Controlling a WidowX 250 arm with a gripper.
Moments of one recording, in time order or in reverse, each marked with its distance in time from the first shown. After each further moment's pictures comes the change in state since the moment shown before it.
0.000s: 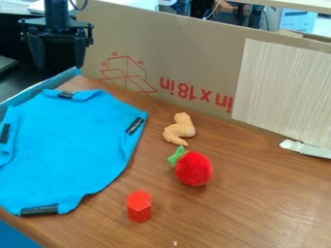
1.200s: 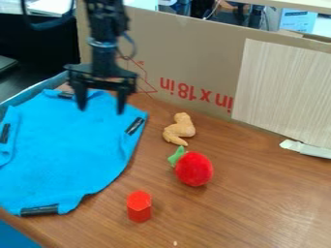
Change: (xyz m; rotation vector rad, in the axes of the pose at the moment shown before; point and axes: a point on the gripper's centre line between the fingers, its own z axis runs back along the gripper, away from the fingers) arm -0.070 -0.072 -0.036 -0.032 -0.007 -0.214
